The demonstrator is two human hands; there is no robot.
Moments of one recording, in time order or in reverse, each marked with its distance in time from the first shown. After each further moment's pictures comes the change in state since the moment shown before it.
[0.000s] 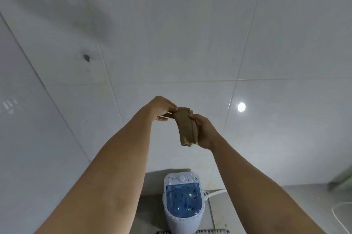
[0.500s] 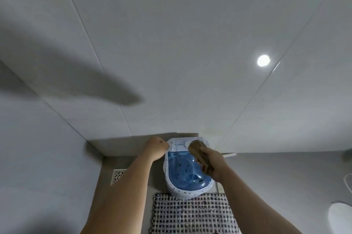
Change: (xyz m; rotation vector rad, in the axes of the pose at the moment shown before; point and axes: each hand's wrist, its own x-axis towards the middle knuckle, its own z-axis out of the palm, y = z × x) left_hand 0.137 -0.393 0.122 0.217 -0.058 -0.337; right_hand 0.137 0.303 -0.193 -0.125 0.557 0.404
